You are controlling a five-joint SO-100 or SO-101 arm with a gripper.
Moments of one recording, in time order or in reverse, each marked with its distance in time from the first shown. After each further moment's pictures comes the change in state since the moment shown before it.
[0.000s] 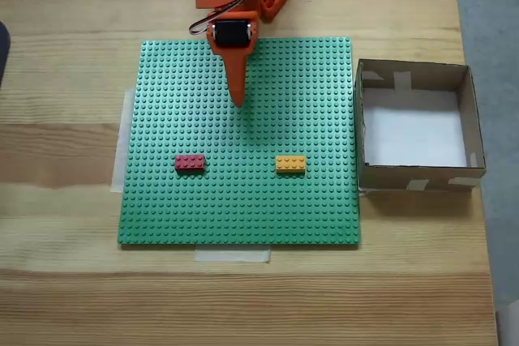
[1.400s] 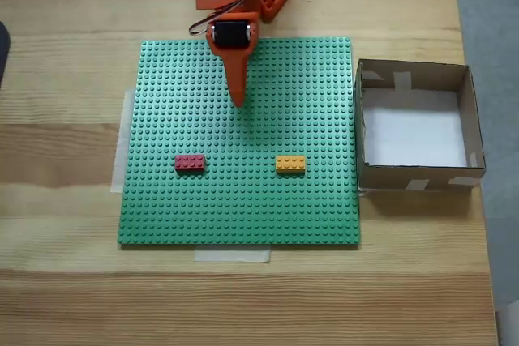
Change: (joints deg) arm 0.0 -2.6 -2.9 -1.4 1.6
